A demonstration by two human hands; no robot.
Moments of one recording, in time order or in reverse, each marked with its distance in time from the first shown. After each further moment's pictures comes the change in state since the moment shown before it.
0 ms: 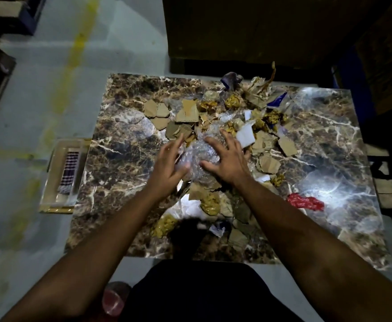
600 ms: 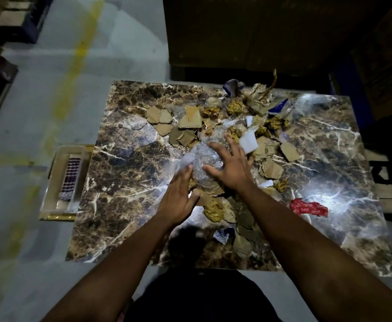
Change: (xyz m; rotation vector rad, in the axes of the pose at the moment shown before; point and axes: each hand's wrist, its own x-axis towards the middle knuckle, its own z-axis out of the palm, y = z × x) left_hand -0.035 -0.041 0.051 0.348 -0.102 0.030; right_hand -0.001 -0.002 0.003 0.008 0.038 0.023
